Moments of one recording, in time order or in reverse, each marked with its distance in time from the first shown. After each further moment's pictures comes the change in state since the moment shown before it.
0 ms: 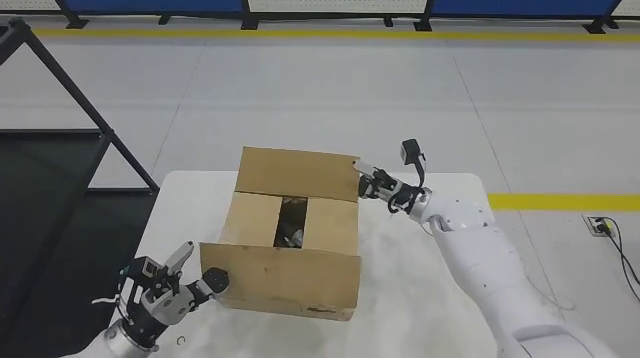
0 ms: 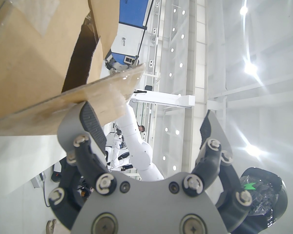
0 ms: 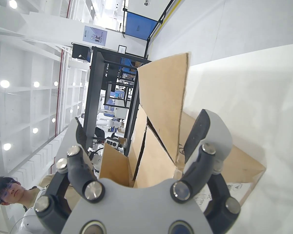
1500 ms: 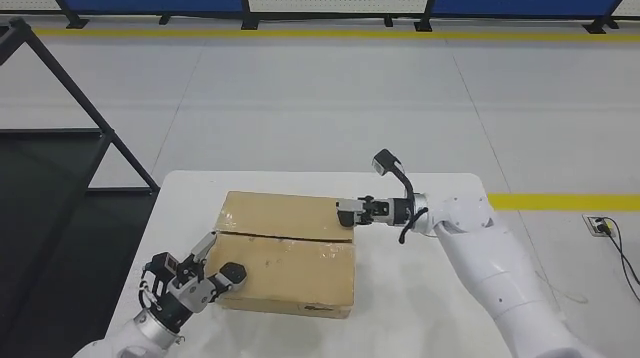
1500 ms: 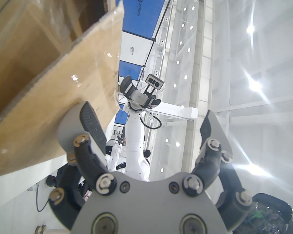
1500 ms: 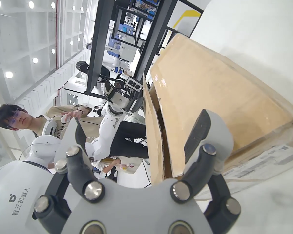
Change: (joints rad) left arm -0.060 0.015 0.136 0.021 0.031 0.036 0.185; right arm -0.127 0.131 -0.243 -0.408 0.187 0.143 0.313
